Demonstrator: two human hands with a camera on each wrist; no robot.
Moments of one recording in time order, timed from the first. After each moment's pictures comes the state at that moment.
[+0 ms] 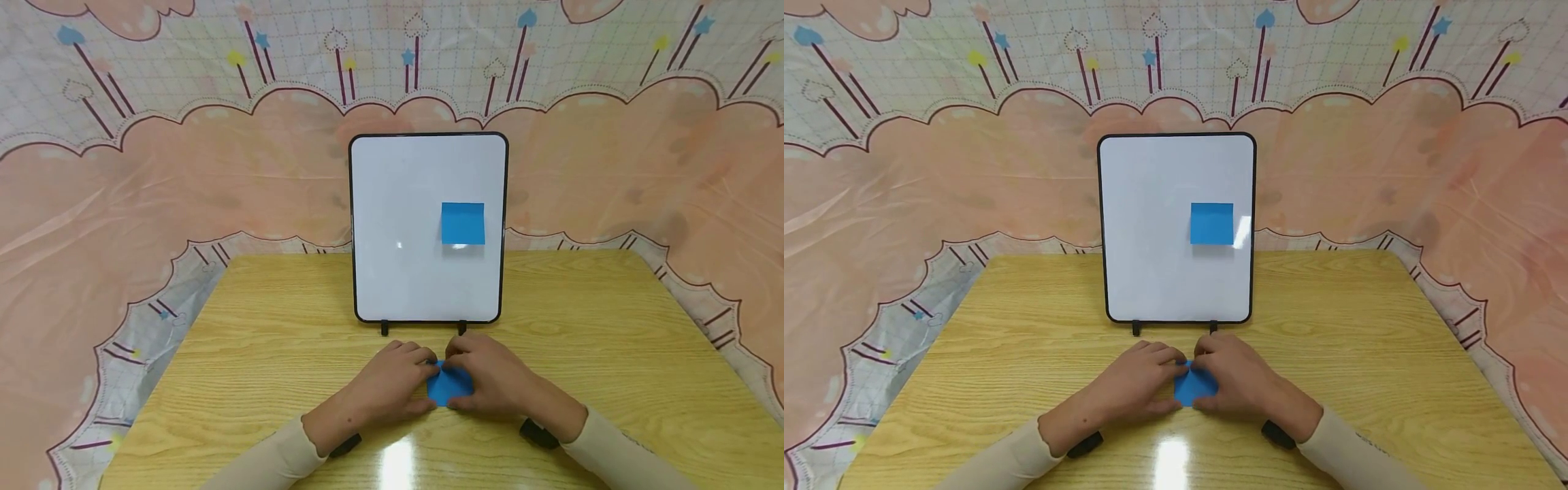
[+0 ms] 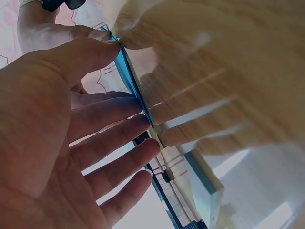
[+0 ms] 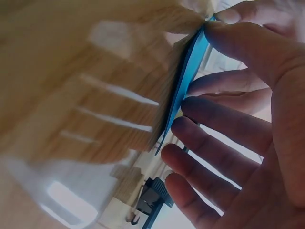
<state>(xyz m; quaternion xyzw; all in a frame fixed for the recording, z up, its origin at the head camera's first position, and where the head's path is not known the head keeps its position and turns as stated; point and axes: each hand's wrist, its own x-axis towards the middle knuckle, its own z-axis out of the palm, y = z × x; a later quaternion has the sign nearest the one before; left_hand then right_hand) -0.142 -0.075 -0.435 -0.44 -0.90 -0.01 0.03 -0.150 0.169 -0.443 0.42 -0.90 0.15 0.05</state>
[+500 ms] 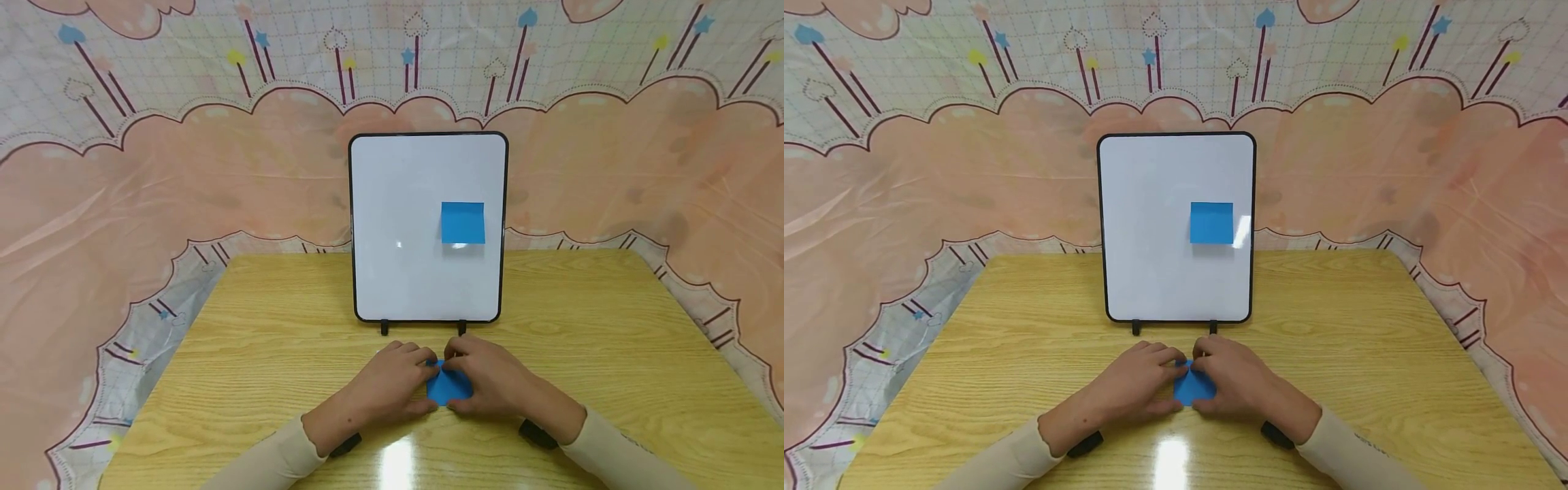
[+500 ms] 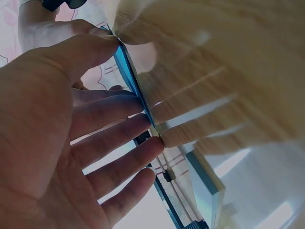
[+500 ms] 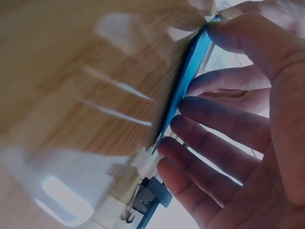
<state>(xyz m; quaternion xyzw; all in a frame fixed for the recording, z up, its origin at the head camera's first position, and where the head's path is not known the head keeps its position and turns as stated) -0.141 -0.076 -0.436 -0.45 -0.89 0.00 0.03 -0.149 0.166 -0.440 0.42 -0.89 0.14 0.03</state>
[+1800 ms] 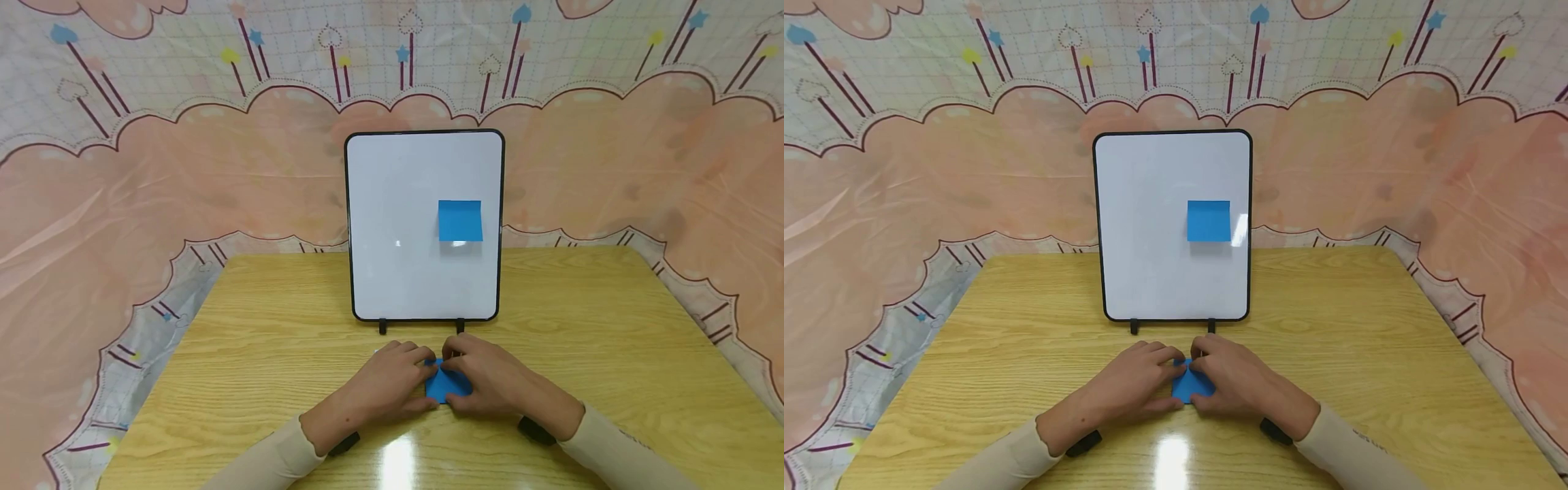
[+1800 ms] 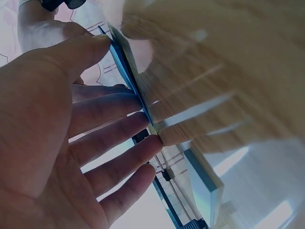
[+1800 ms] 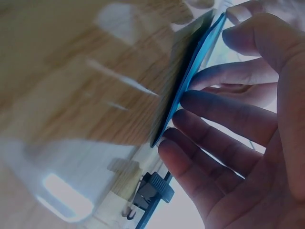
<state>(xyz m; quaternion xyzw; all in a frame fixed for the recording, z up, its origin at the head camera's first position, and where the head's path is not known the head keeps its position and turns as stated) -0.143 -0.074 -0.440 -0.45 -0.89 0.00 0.02 -0.150 0.168 -0.442 0.43 -0.89 0.14 0.01</state>
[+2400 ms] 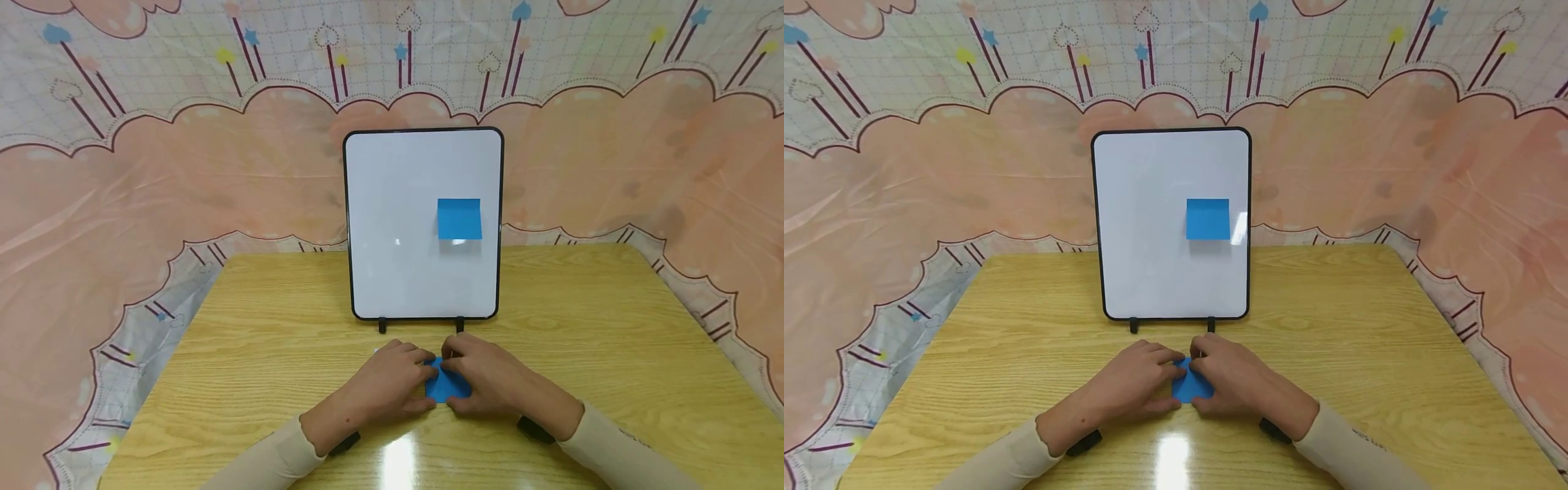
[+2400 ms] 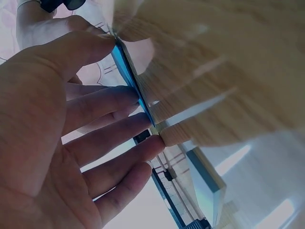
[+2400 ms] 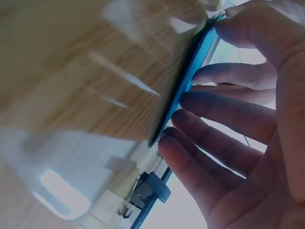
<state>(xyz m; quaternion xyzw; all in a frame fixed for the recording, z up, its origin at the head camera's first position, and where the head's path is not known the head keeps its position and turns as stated) -0.145 -0.072 -0.434 -0.46 -0.89 0.01 0.03 -0.150 0.166 -0.437 0.44 -0.89 0.12 0.03</state>
